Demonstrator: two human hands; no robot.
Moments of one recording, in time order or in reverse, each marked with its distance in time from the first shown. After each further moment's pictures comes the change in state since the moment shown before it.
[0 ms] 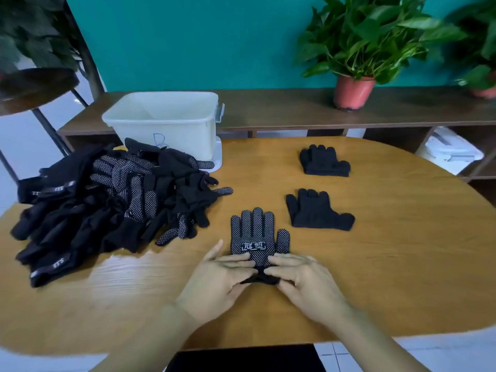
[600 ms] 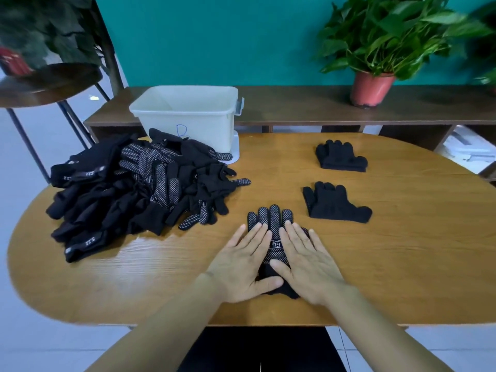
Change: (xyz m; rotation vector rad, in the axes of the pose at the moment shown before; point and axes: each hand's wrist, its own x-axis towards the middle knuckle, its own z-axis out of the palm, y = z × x) left_hand 0.005 0.010 -0.005 0.351 -0.380 -0.104; right_hand 0.019 -0.015 0.022 -0.410 -0.258 0.123
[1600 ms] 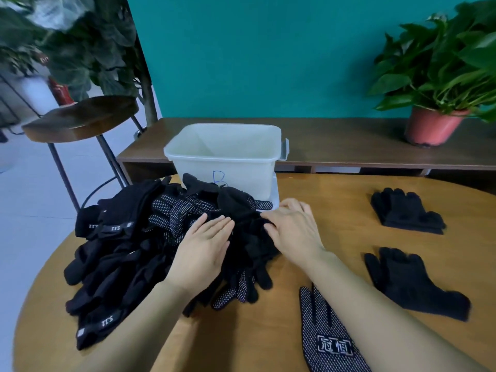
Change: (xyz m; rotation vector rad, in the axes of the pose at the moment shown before) left_hand 0.016 -0.198 -0.040 0.010 0.565 -0.277; right_hand 0.214 -0.058 -0.089 0.096 0.578 -0.196
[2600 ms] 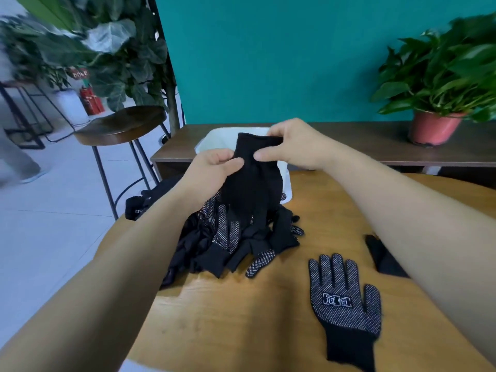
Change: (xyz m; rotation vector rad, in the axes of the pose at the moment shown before) left_hand 0.042 0.033 -0.170 -1.111 -0.021 -0.503; right_hand 0.053 -0.066 -0.177 0.618 -0.212 0.093
